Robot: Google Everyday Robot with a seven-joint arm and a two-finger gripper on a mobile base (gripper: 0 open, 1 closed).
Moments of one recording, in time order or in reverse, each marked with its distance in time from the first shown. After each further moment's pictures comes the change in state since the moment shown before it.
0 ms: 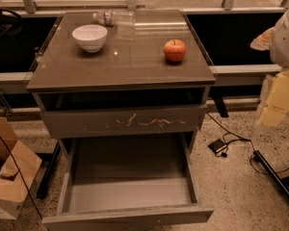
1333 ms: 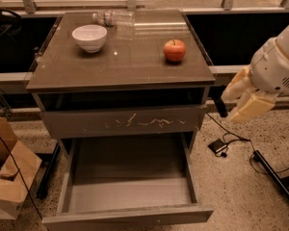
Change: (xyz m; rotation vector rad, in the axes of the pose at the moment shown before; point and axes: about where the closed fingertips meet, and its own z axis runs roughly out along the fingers) arm -0.002 0.003 0.069 -0.150 -0.158 -0.123
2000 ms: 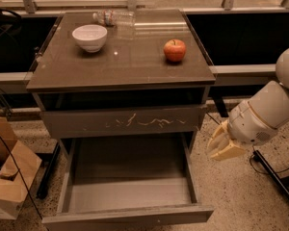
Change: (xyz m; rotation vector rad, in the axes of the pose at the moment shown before) arm 0.033 0.054 0.124 -0.224 -0.167 -0.021
